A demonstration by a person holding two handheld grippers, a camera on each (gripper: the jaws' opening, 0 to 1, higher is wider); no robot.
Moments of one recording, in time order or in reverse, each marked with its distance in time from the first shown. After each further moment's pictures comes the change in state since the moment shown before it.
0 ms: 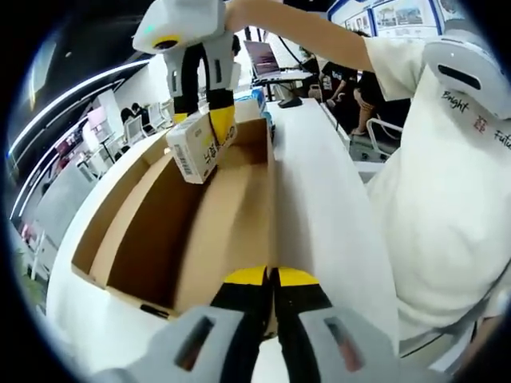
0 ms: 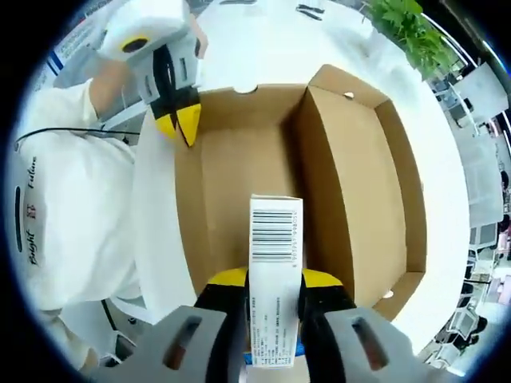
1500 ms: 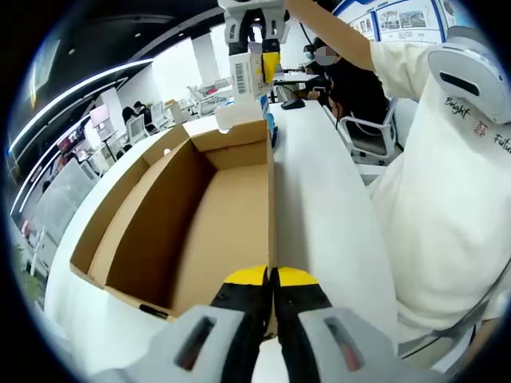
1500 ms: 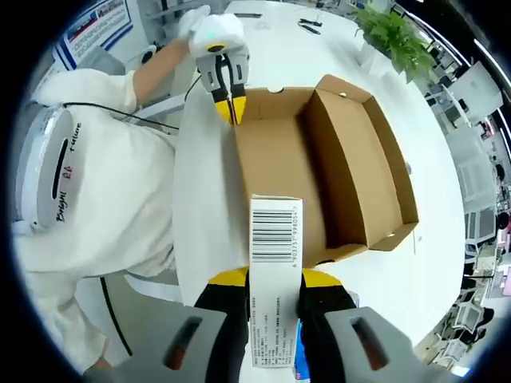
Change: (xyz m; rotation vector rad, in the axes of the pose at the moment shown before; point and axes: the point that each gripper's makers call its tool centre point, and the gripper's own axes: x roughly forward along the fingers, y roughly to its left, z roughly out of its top) left arm 0.002 -0.001 0.001 -0.015 -0.003 0.006; right arm -0.072 0.051 -0.077 -0.012 -0.067 0.010
